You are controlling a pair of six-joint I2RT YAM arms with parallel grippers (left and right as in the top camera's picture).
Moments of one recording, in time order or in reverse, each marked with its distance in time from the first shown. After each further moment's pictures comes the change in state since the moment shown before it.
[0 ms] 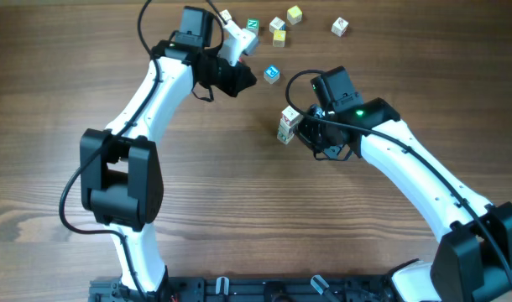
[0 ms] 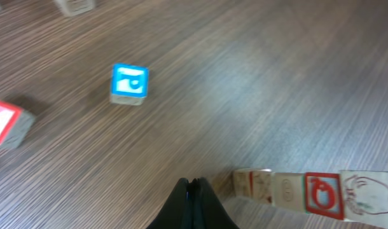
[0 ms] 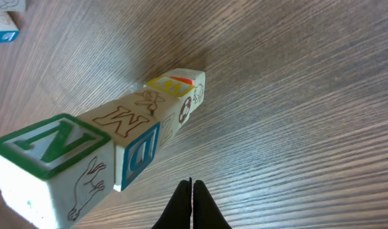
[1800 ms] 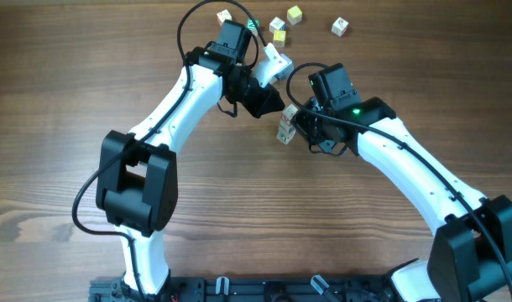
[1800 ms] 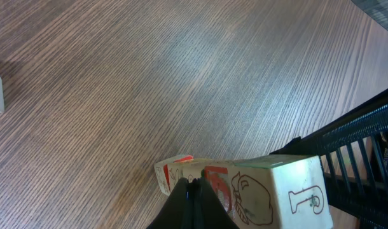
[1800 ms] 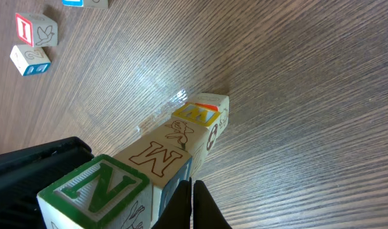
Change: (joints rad) left arm -0.136 0.000 0.000 -0.120 0.056 0.088; right arm 0.000 0.023 0.000 0.101 0.031 0.078
